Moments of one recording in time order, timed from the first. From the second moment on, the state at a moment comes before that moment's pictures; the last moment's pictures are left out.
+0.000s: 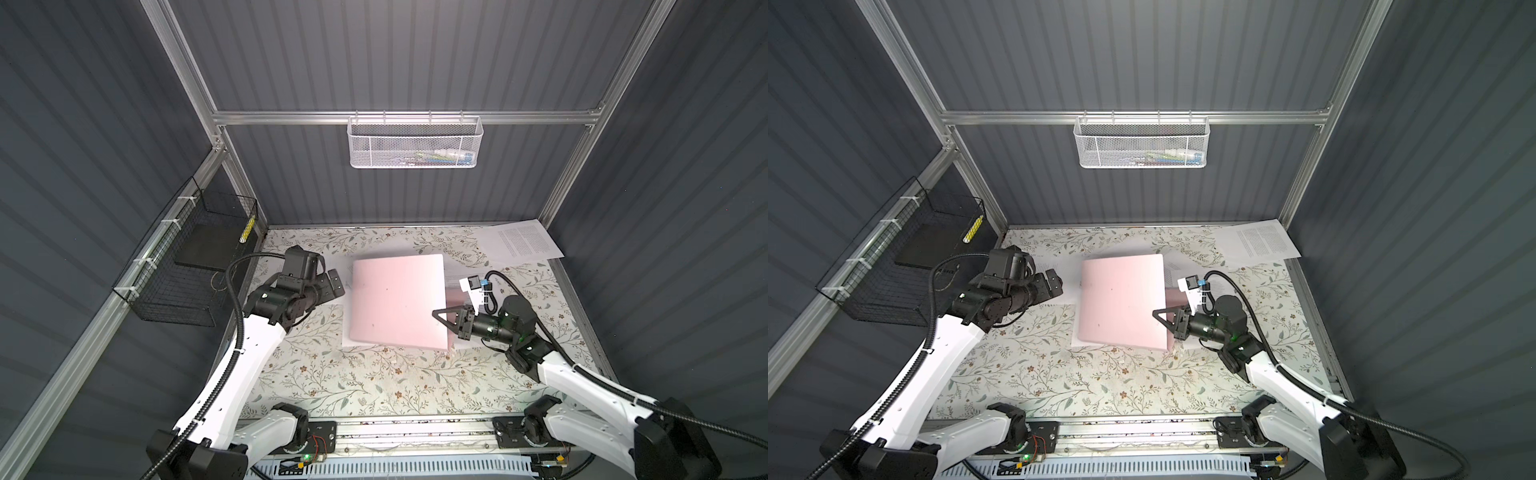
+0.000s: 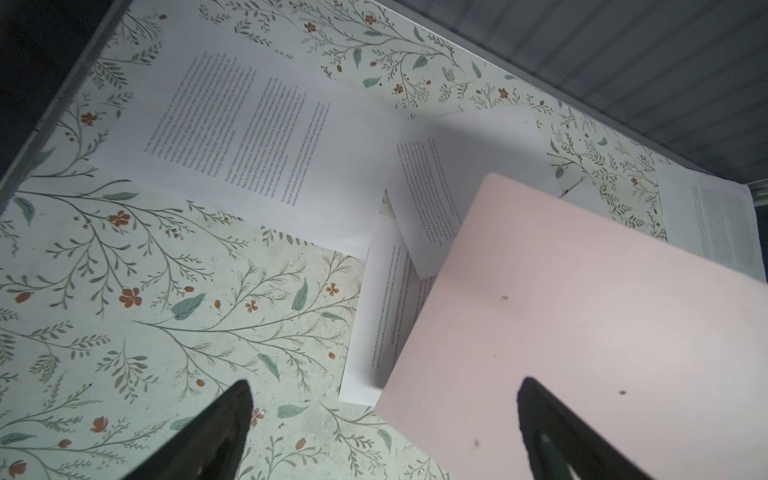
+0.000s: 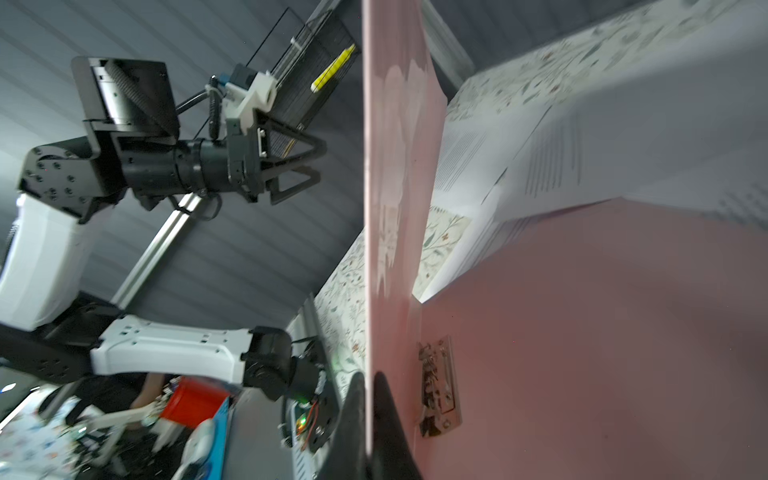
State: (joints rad) left arm -0.34 1.12 1.20 -0.93 -0.14 -0.57; right arm 0.50 0.99 0.43 0.41 -0.66 0.68
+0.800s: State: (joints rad) left arm -0.30 1.29 1.12 -0.81 0.19 -0.59; right arm 1.06 1.21 0.31 0.77 0.63 -0.09
